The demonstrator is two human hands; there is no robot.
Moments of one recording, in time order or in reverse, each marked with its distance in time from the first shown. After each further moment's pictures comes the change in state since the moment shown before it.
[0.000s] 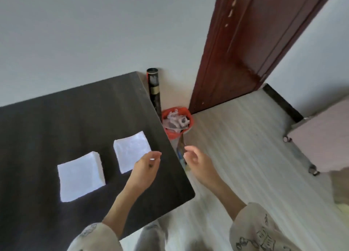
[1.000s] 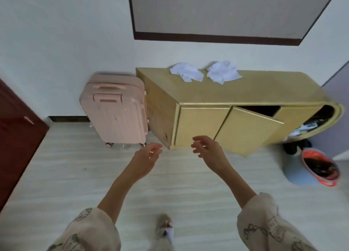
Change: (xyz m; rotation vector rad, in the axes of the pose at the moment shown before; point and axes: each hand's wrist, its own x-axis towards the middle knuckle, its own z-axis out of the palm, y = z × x) left_hand -0.138 0.505 0.699 0.251 -1.019 0.816; right_hand -0.356 0.456 -0.594 0.427 1.131 0.529
